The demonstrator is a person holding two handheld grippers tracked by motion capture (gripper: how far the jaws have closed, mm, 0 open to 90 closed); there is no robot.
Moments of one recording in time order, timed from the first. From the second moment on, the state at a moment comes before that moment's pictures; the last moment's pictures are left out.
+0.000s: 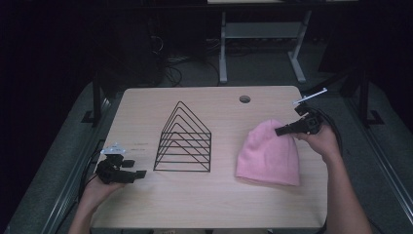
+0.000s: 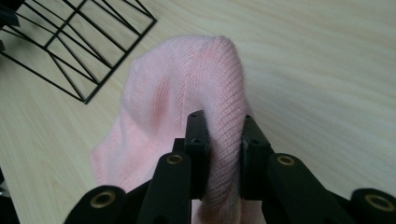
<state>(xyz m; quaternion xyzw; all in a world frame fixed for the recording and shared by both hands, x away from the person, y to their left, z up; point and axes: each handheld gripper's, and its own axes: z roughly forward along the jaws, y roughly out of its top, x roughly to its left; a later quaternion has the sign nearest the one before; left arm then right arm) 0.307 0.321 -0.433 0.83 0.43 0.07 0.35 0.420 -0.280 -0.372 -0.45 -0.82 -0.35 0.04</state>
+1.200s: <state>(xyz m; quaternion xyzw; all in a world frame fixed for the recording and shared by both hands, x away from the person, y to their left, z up) 0.319 0.314 -0.362 0.85 0.38 0.03 0.38 0.392 -0.252 -0.223 -0.35 -0.84 -0.41 -0.03</state>
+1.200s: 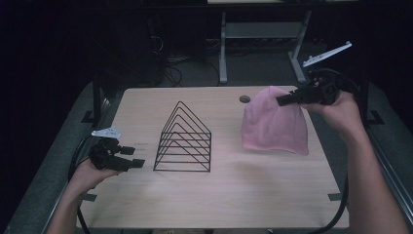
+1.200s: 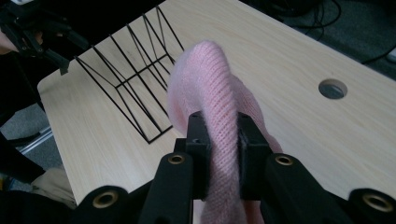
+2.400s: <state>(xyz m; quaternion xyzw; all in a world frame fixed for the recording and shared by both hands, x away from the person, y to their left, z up) 0.332 0.287 -0.299 0.87 0.32 0.03 0.37 0.393 -0.148 -0.120 -0.23 -0.87 -0.43 -0.07</state>
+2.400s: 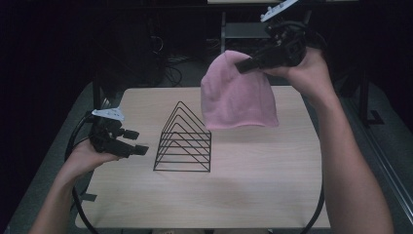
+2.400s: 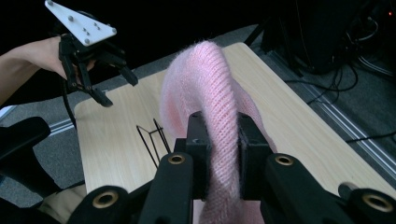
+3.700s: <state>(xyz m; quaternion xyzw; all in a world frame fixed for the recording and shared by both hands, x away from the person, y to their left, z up) 0.342 0.281 -0.266 0.87 0.29 0.03 0.41 0.401 -0.031 -0.090 -0.16 -0.88 -0.45 -0.05</state>
